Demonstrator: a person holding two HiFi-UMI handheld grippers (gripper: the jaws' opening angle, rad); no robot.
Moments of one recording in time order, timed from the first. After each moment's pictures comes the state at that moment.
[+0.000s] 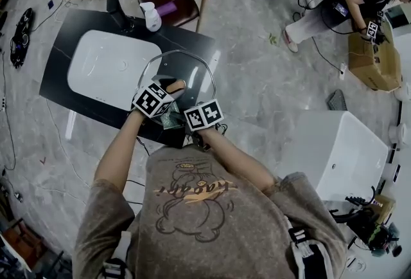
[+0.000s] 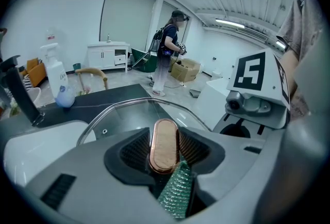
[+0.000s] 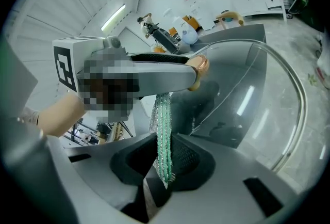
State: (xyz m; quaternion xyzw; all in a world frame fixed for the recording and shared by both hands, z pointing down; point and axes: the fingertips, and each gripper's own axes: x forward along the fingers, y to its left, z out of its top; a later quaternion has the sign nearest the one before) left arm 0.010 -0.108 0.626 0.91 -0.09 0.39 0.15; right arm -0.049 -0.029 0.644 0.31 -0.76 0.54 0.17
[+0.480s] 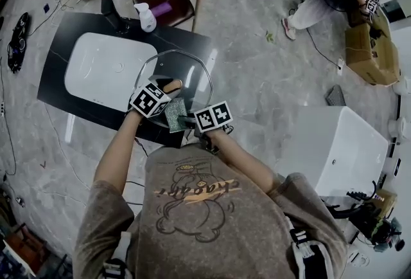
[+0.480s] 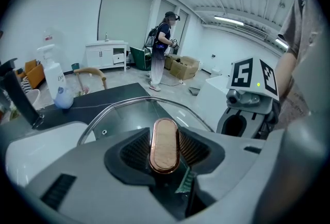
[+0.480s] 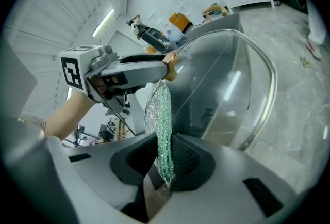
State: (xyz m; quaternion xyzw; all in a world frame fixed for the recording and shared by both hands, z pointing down) left arm 0.011 -0.107 0.627 0.90 -0.08 0.40 0.14; right arm -0.016 -0.001 0.653 0.31 -0.73 0.59 0.16
